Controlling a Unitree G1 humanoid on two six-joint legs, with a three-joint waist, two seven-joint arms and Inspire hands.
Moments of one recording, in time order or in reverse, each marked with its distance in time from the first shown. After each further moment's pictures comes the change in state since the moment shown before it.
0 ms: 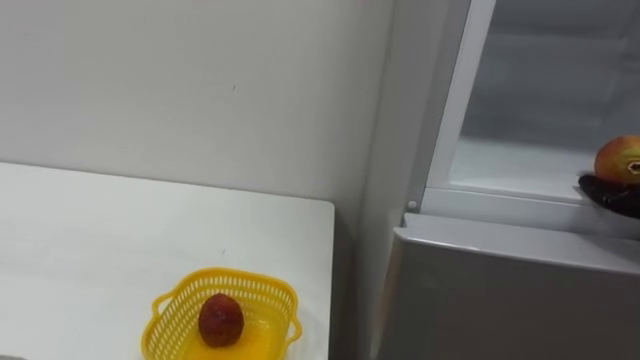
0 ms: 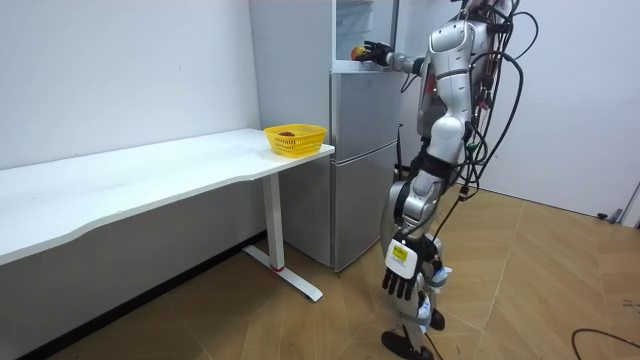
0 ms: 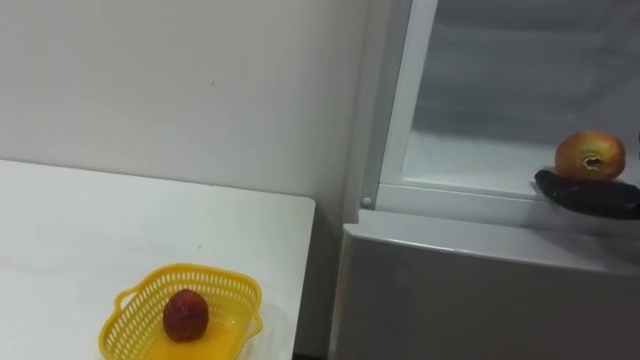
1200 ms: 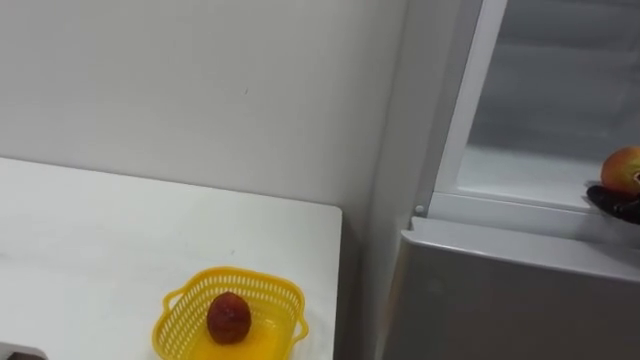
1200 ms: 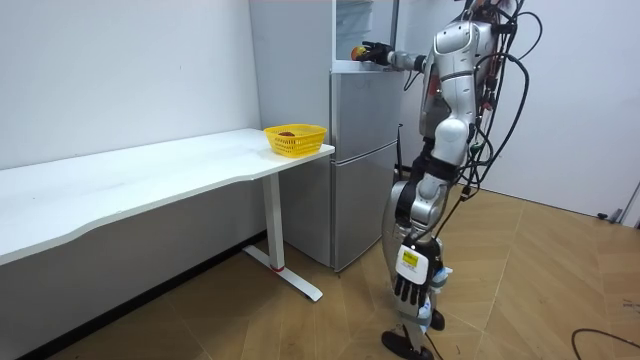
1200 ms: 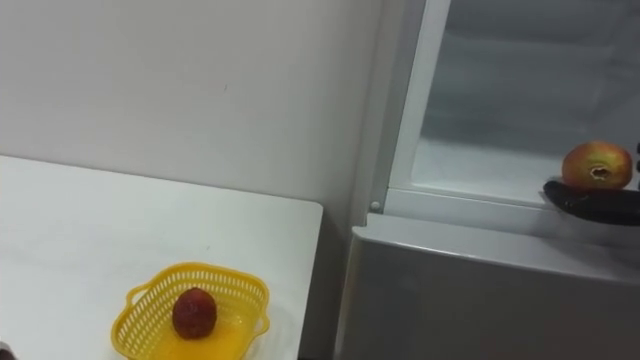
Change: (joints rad) left arm -0.001 0.019 -0.021 0.044 0.000 0.027 -0.013; right arm -0.023 -0.058 0.053 0.113 0.096 -0.027 0.131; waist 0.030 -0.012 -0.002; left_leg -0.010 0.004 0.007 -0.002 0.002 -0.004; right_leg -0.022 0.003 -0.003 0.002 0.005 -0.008
